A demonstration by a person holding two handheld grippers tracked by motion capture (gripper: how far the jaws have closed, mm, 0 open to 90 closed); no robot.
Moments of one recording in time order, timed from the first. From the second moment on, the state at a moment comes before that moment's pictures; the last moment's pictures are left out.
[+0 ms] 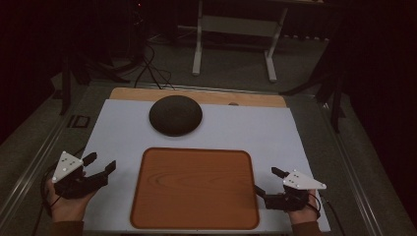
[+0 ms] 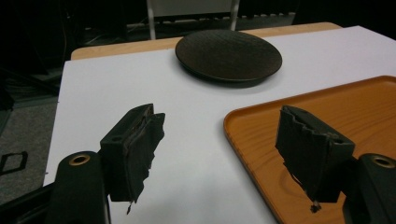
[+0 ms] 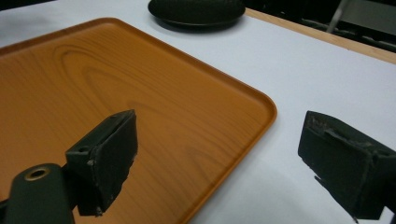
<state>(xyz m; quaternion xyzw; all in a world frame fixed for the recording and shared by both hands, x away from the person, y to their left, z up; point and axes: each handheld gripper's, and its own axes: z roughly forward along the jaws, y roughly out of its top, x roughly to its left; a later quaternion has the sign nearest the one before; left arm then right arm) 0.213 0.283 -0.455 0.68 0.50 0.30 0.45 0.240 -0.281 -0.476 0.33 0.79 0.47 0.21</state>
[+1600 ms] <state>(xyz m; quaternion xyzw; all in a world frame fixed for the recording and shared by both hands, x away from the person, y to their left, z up) 0.281 0.246 -0.449 0.68 0.51 0.27 0.44 0.237 -0.277 -0.473 0.30 0.79 0.48 0.22</state>
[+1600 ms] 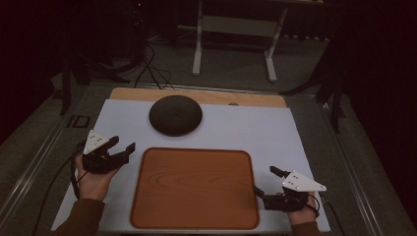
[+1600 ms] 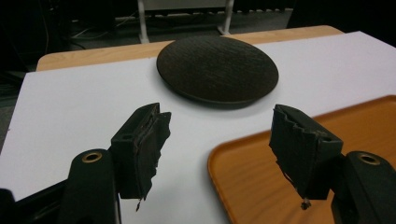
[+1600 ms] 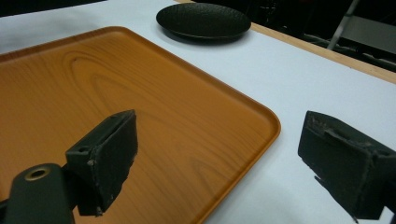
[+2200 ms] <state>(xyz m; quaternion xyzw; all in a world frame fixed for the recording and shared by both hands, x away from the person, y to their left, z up) 0.331 0.228 -0.457 0.69 0.52 0.26 0.43 0.237 -0.278 -0.472 0.30 0.79 0.48 0.23</state>
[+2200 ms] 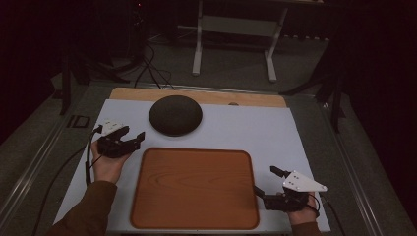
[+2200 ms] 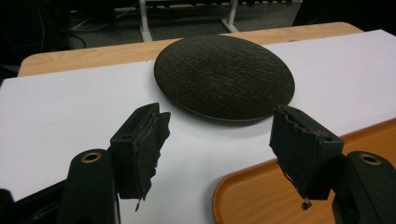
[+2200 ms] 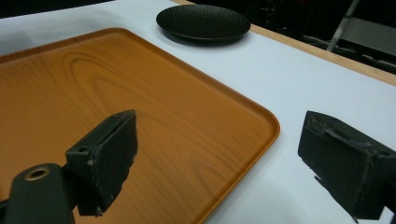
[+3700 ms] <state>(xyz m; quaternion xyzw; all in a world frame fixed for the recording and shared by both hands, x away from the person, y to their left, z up) 0.462 0.206 -0.533 0.66 0.64 0.16 0.37 0.238 -0.283 -0.471 0.31 0.78 0.50 0.22</state>
